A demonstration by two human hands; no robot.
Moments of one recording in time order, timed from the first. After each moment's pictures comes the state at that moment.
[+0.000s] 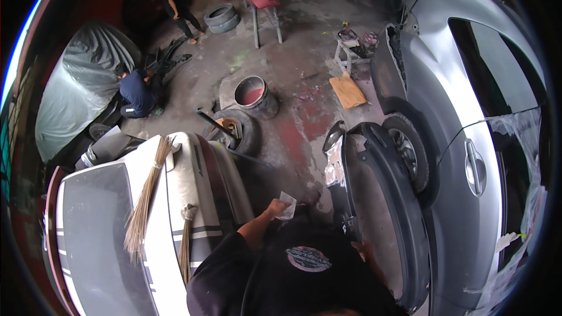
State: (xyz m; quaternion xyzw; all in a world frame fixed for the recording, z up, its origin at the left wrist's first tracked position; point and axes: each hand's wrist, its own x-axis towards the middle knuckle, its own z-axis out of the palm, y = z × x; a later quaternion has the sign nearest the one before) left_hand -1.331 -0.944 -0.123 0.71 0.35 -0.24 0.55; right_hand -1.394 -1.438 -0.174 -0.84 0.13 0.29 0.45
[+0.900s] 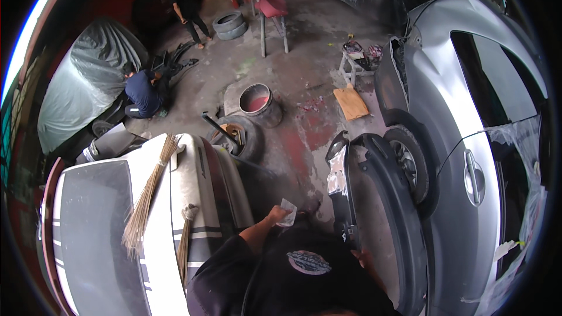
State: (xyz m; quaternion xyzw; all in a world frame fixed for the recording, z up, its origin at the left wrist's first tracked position) left_hand -1.337 -0.941 -0.144 0.74 0.34 -0.24 0.53; right_hand -1.387 -1.438 -0.145 -0.84 0.11 0.33 0.41
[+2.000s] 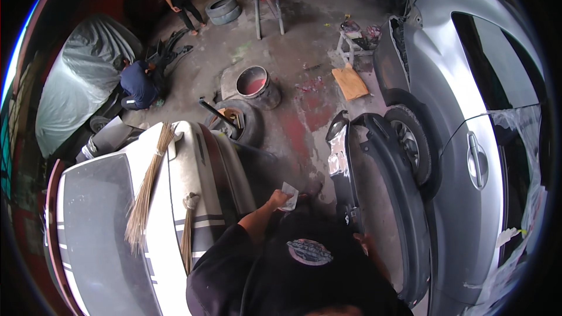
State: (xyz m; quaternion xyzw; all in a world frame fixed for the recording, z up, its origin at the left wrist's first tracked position) left_hand -1.339 -0.936 -0.150 0.78 0.29 -0.25 0.49; right_hand -1.398 -1.438 -0.166 -0.88 0.08 0.30 0.37
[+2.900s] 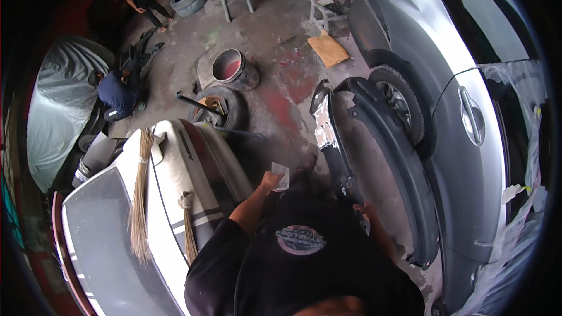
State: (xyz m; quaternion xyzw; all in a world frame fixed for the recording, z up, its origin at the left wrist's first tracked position) left_hand -1.338 -0.940 -0.105 0.73 0.34 -0.24 0.53; right_hand -1.401 -1.437 -0.196 -0.90 0.03 0.23 0.36
